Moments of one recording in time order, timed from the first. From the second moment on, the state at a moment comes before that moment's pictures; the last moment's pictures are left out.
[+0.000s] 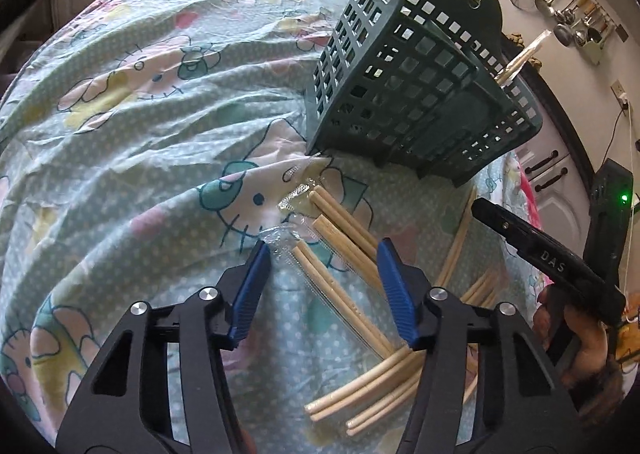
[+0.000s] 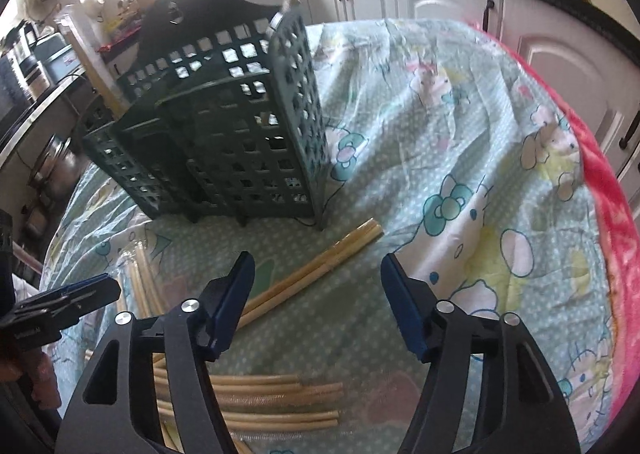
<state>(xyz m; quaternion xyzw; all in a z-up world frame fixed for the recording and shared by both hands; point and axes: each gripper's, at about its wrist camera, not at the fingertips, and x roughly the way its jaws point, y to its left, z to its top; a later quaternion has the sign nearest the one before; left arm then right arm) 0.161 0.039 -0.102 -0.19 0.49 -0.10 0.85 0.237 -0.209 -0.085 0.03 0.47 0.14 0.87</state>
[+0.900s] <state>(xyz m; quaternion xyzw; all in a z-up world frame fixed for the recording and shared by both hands) 0.165 0.082 -0.109 -0.22 0.48 -0.07 0.84 0.261 -0.249 -0.094 0.19 0.48 0.11 0.85</state>
